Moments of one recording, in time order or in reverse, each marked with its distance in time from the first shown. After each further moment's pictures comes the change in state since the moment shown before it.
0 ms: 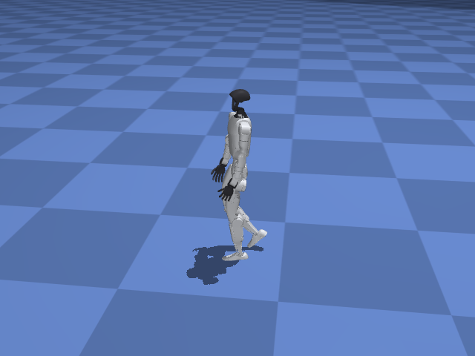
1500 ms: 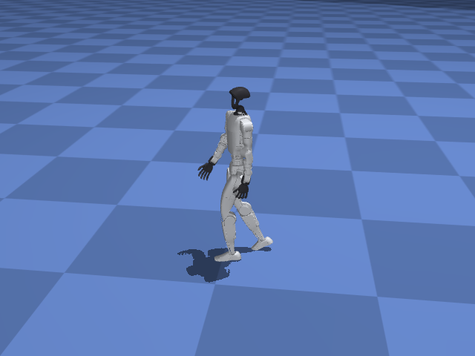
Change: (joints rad) left arm 0.187 -0.066 0.009 0.112 -0.078 0.028 0.140; right arm -0.082 0.032 -0.057 -0.159 0.133 0.027 0.070; waist 0.037 -0.079 0.036; left_leg -0.111 -0.106 -0.026 0.136 0.047 0.036; right_leg 0.417 -0.002 -0.005 -0.654 -0.031 0.072
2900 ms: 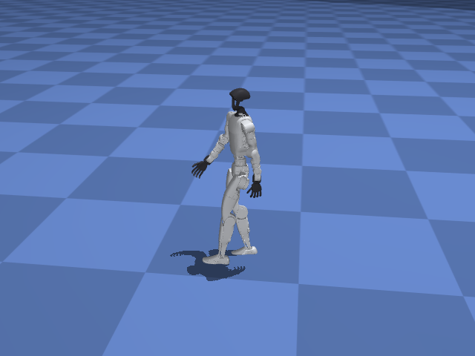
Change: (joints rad) left arm 0.138 -0.006 0.025 0.014 0.097 0.006 0.090; right arm -0.153 0.000 0.084 -0.055 0.092 -0.013 -0.110; waist -0.067 -0.035 0.076; left_leg -0.069 0.039 -0.010 -0.187 0.086 -0.146; right_leg -0.120 0.082 0.080 -0.168 -0.160 -0.150
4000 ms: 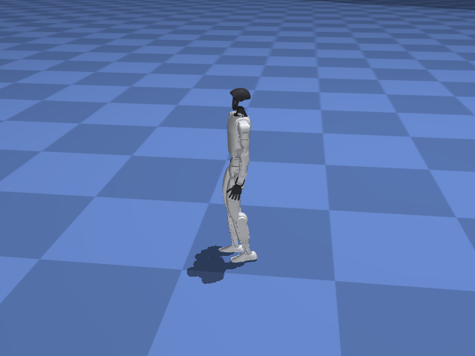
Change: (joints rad) left arm -0.148 0.011 -0.067 -0.079 0.000 -0.040 -0.050; right arm 0.369 -0.035 -0.094 0.392 -0.219 0.034 -0.005; waist -0.025 0.016 -0.063; left_leg 0.383 -0.032 0.059 0.027 -0.167 0.156; right_leg -0.082 -0.070 0.000 -0.059 0.148 0.083
